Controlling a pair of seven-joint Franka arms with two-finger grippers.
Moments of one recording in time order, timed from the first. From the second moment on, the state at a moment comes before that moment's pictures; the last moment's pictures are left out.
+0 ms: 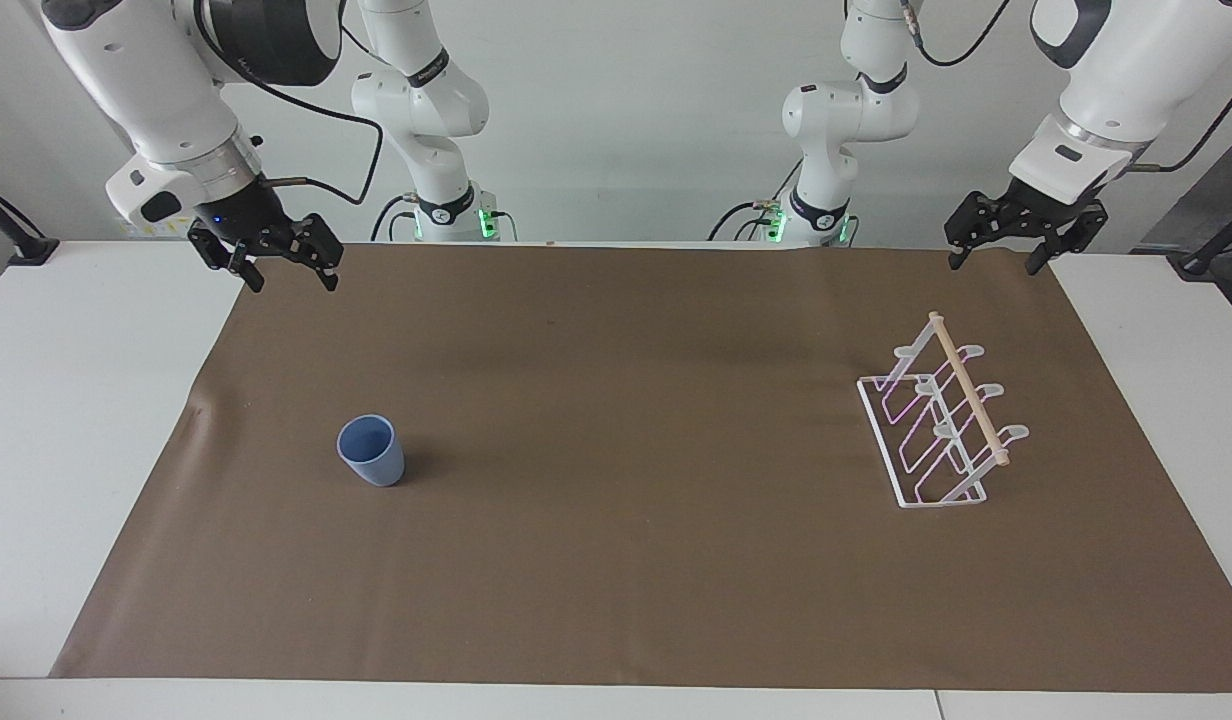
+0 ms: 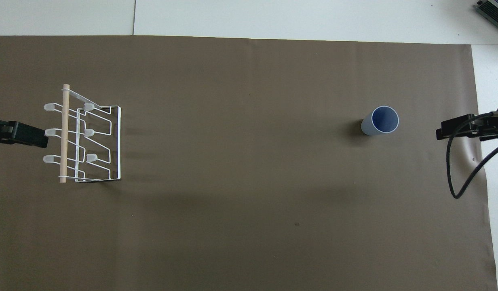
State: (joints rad) left arm -0.04 -0.04 -0.02 -1.59 0.00 1.52 0.09; right arm -0.13 0.00 0.05 -1.63 0.05 1.61 -0.05
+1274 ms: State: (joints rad) left arm -0.04 -0.04 -0.02 -1.59 0.00 1.52 0.09; right arm -0.17 0.02 0.05 -1.87 0.05 2.02 -0.12
